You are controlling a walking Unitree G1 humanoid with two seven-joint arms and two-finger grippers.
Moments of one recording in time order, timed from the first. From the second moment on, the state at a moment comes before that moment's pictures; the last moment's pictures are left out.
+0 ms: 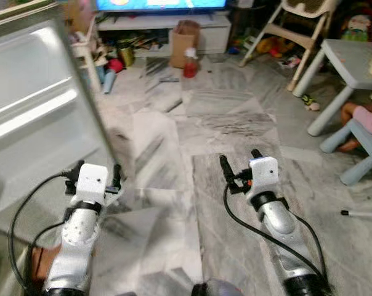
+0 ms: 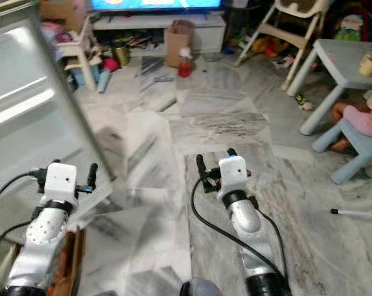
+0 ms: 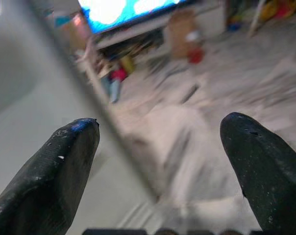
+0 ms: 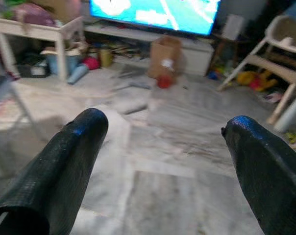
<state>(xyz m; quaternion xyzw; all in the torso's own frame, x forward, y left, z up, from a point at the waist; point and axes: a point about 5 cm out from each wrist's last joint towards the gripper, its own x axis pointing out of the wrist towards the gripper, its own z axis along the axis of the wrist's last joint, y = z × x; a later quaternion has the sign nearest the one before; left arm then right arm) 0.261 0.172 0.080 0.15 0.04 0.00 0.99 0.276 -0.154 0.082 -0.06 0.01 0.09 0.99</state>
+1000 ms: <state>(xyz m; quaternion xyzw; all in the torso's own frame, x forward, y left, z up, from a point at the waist) 0.270 0.173 0.077 0.14 0.06 -0.01 0.99 0.281 -0.137 0.087 -0.04 0.00 0.09 0.99</state>
